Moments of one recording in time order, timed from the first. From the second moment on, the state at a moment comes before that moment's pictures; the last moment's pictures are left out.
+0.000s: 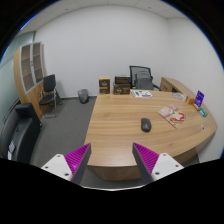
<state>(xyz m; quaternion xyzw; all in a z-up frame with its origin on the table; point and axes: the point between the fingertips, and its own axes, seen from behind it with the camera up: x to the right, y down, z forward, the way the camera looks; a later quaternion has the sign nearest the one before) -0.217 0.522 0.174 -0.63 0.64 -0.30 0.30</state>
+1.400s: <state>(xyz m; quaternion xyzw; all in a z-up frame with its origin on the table) -0.138 0.325 0.055 -0.64 0.66 -0.30 0.26</state>
